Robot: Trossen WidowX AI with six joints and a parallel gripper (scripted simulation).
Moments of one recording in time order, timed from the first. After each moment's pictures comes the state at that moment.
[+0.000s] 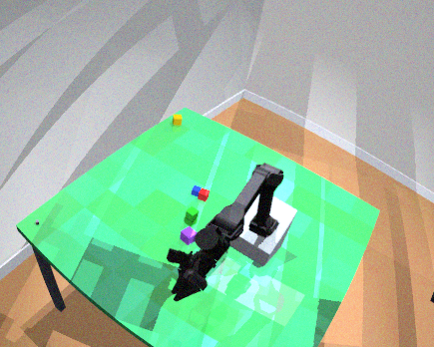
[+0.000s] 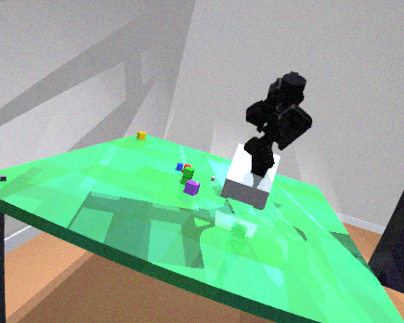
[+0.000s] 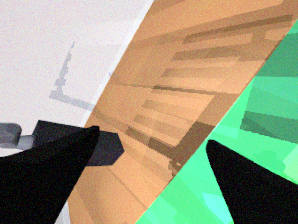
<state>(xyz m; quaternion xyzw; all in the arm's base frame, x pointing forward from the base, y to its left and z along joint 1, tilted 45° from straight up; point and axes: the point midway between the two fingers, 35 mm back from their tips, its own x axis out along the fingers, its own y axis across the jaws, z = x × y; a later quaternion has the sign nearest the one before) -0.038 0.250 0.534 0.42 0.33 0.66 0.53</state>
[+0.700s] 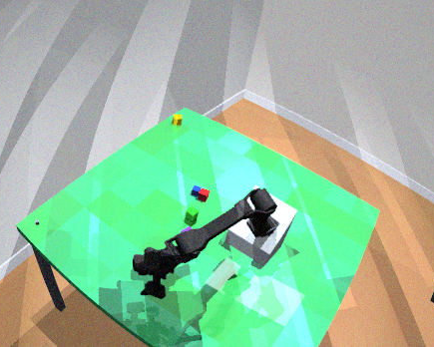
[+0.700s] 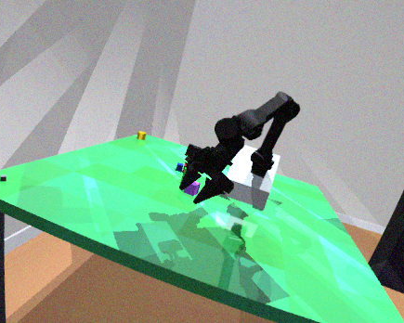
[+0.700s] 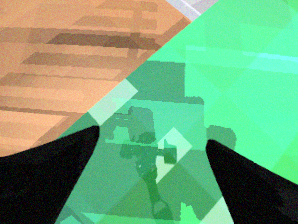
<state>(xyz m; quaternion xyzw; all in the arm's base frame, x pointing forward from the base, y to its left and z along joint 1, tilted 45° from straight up) 0.098 0.363 0.401 0.16 0.29 0.54 0.77</state>
